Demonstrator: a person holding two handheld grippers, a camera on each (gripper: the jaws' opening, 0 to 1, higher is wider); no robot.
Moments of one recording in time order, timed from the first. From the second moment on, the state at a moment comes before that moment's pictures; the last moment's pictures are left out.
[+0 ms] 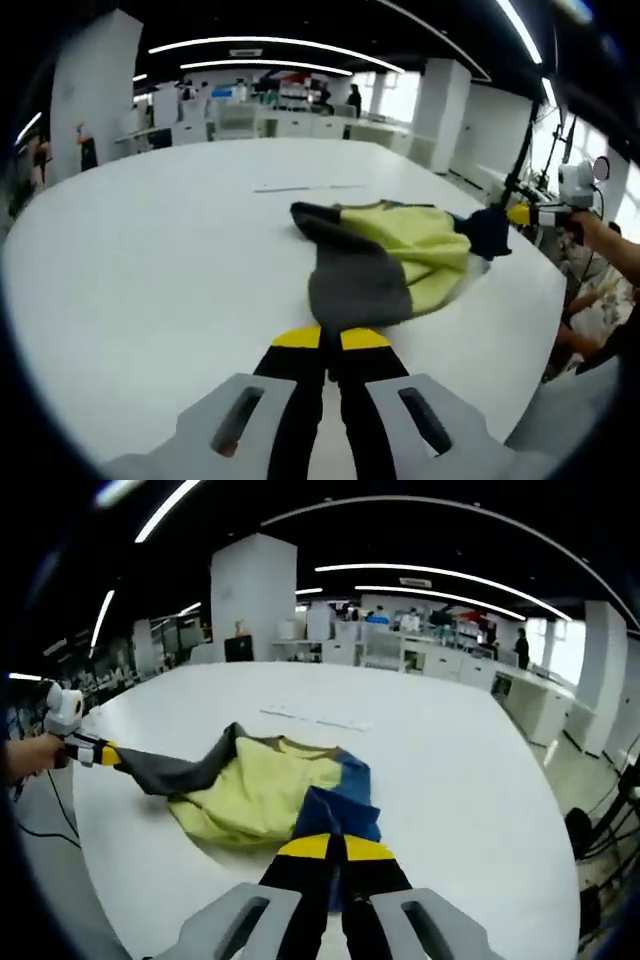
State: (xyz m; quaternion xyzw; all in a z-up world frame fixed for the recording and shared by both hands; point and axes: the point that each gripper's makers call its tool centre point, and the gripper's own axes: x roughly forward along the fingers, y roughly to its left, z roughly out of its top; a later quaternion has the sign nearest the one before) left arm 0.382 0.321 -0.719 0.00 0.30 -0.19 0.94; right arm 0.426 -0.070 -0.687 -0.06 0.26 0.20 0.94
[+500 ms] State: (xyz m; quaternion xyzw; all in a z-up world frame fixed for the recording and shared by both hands) left arm 0.393 0.404 -0.731 0.03 0.33 -0.09 0.94; right arm 0.442 -0.139 -0.682 -0.07 0.28 0.14 0.95
